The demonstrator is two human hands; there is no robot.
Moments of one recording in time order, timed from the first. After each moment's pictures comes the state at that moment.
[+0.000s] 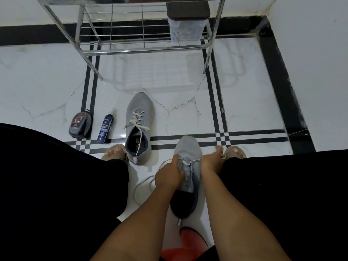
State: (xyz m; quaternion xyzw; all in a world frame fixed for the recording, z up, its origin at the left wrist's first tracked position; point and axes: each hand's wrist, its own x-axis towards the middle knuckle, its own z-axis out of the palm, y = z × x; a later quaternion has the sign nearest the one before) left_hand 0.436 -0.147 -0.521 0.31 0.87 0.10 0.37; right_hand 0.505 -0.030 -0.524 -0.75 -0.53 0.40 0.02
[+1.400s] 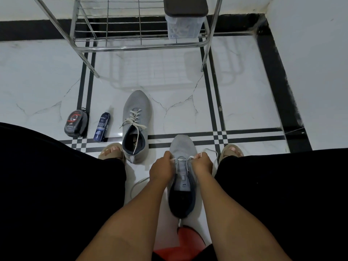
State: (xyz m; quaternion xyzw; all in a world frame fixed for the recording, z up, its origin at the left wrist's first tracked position) left_hand 0.416 -0.145 -0.547 0.28 0.88 0.10 0.36; right_hand 0.507 -0.041 -0.543 -0.68 -0.57 0.46 -0.08
